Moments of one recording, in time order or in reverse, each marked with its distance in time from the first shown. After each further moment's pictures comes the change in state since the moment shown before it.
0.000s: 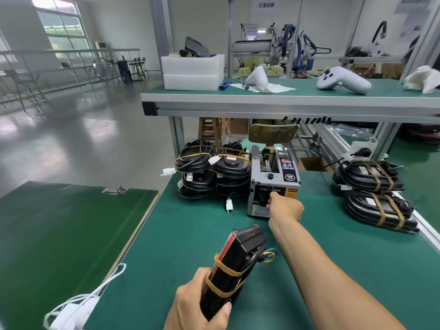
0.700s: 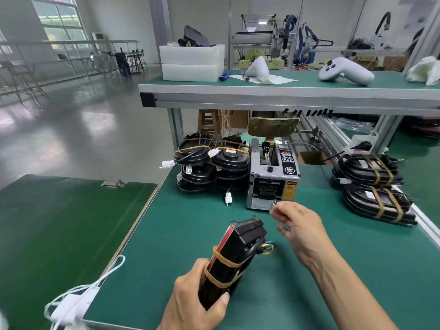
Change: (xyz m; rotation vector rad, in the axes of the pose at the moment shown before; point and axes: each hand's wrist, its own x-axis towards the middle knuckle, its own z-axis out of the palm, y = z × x) left_hand 0.002 -0.023 0.004 -0.020 -0.021 0.093; right_hand -0.051 -0.002 -0.107 0.042 -0.670 -0.084
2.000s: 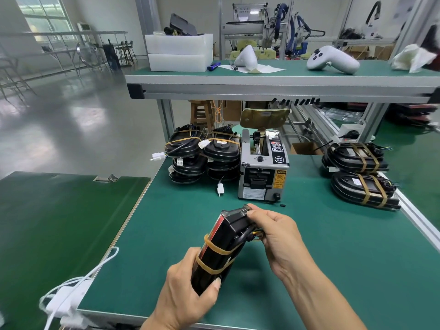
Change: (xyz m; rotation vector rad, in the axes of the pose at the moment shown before) left_hand 0.002 -0.007 0.002 -0.040 0.003 0.133; right_hand -0.053 0.015 0.030 0.001 -0.037 -0.002
